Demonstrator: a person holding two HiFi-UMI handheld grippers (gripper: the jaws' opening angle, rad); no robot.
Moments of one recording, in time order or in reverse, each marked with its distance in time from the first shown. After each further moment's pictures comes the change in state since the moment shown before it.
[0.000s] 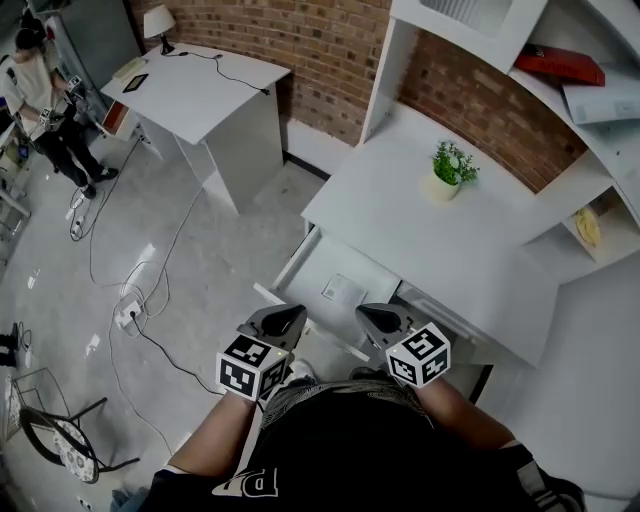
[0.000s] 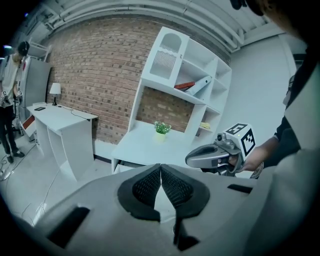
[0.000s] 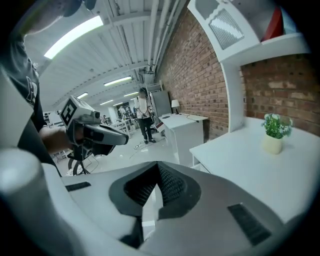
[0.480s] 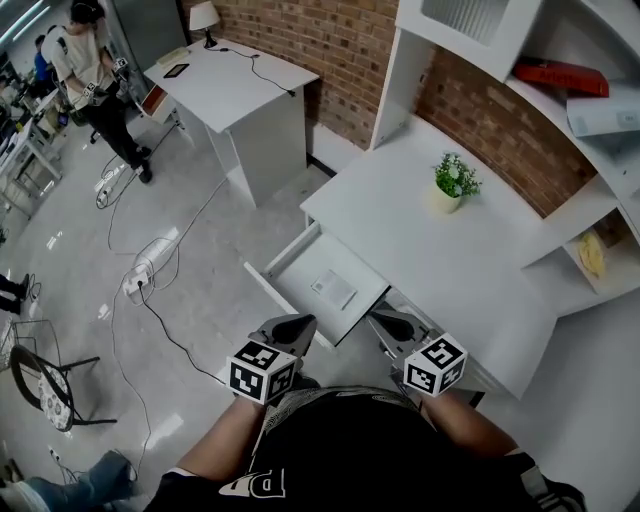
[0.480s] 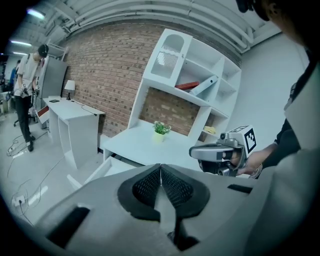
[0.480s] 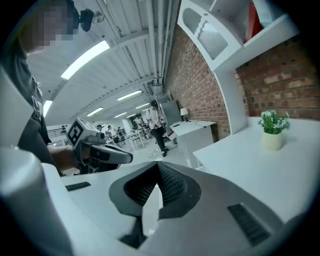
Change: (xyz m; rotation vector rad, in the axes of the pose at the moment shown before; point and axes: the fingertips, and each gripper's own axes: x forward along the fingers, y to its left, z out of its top) left arm 0.030 -0.105 -0.025 -0.120 -0.052 0.116; right arm -0.104 -0.026 -0.014 0.031 -0.115 0.185
